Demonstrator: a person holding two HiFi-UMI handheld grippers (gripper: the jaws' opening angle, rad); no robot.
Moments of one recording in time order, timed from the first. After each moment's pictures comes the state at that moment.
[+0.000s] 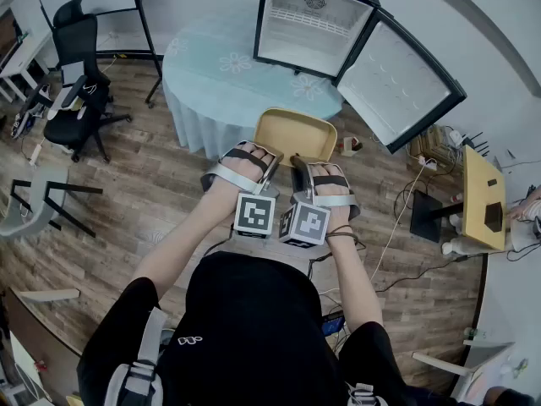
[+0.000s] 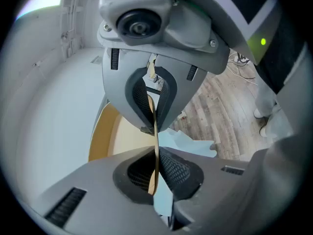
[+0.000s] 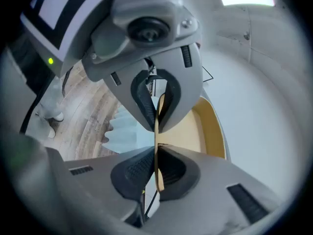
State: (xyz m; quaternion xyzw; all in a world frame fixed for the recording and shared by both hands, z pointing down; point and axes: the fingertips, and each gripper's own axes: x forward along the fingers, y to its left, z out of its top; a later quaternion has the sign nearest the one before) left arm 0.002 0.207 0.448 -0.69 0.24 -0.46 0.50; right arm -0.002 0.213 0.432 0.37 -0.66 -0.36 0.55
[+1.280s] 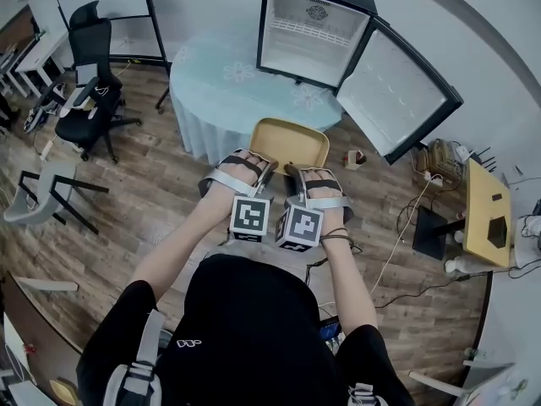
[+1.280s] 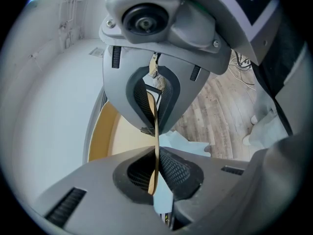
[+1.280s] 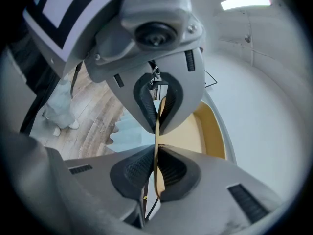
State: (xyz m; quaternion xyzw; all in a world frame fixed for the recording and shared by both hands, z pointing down) left arm 0.018 0.220 0.441 -0.69 0.25 -0.49 0.47; right arm 0.024 0.227 0.441 0.33 -0.69 -0.36 0.53
